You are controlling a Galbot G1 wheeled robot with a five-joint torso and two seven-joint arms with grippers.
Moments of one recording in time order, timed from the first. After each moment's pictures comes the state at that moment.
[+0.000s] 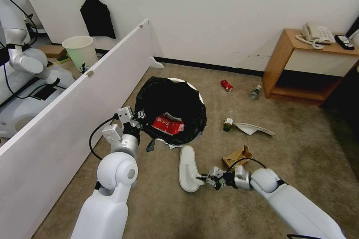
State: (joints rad) left arm 1.11 -1.43 -0.35 -2.07 -0.54 0.42 -0.37; right arm -0.89 0.94 -0.01 1.31 0.22 0.12 -0.83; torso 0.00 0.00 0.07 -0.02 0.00
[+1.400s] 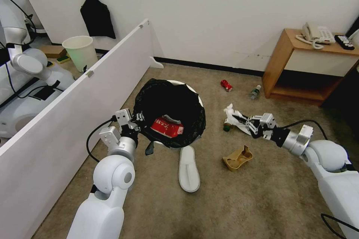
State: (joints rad) left arm 1.13 -1.40 -0.35 -2.09 -0.56 0.43 -0.38; right arm -1.03 0.87 0.54 1.67 0.46 0.08 -0.81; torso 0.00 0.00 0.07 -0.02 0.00
